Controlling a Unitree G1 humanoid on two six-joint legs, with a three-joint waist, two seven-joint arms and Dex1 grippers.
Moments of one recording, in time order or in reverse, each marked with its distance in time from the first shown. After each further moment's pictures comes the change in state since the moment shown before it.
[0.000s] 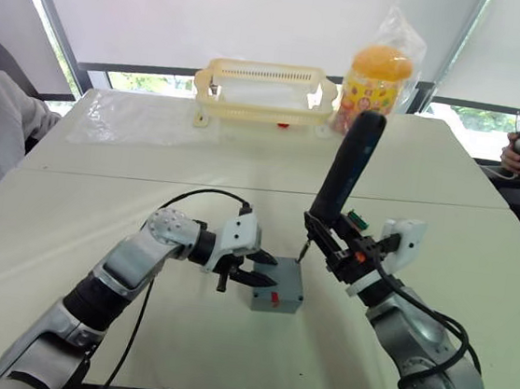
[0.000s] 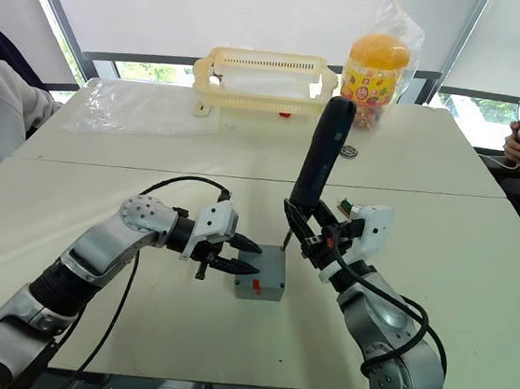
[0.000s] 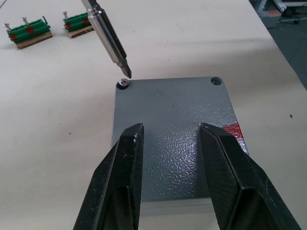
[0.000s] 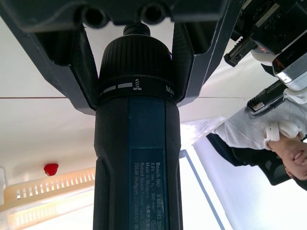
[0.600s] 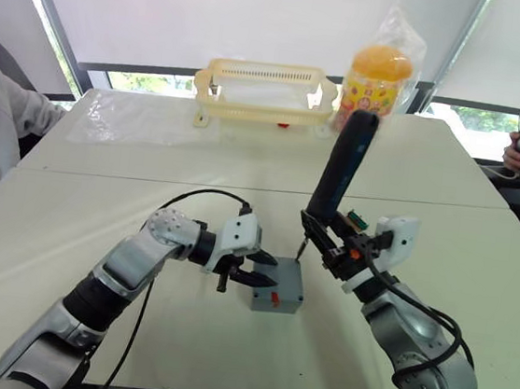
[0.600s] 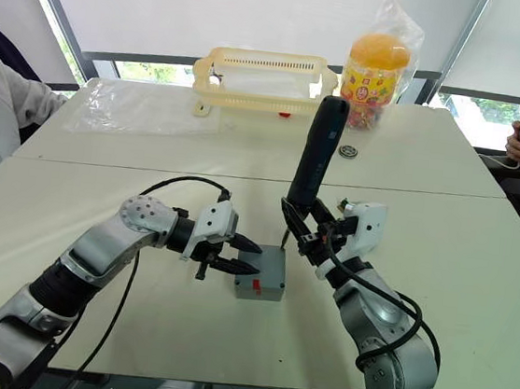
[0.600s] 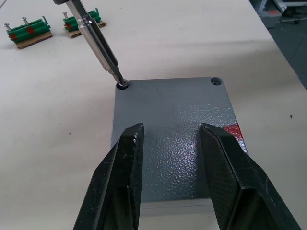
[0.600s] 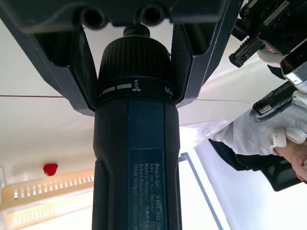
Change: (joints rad) left arm 0.002 0.000 0.000 -0.004 0.000 0.002 0.002; right arm -0.020 0.003 0.022 0.027 -0.041 -0.017 0.002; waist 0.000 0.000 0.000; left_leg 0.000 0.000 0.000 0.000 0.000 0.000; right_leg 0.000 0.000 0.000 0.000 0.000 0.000
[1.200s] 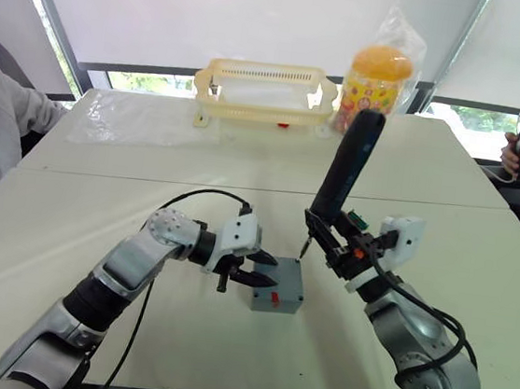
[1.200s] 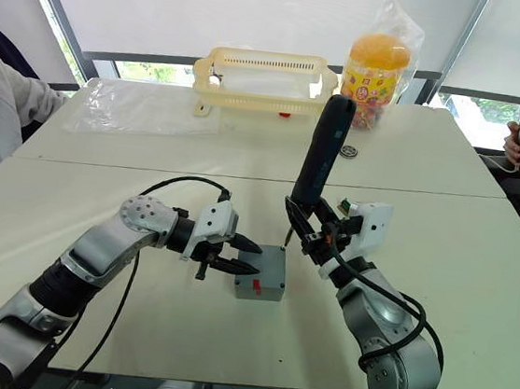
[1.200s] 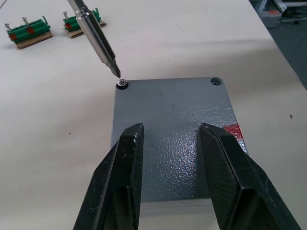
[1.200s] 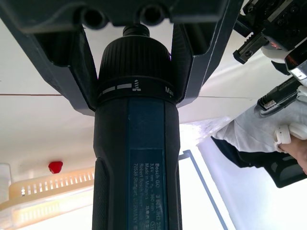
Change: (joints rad) left arm 0.000 -0.001 0.000 0.000 0.000 0.000 0.000; right arm 0.002 -0.002 -0.019 -0.001 0.012 0.000 -0.003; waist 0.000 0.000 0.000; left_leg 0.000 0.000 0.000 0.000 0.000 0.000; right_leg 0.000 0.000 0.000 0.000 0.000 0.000
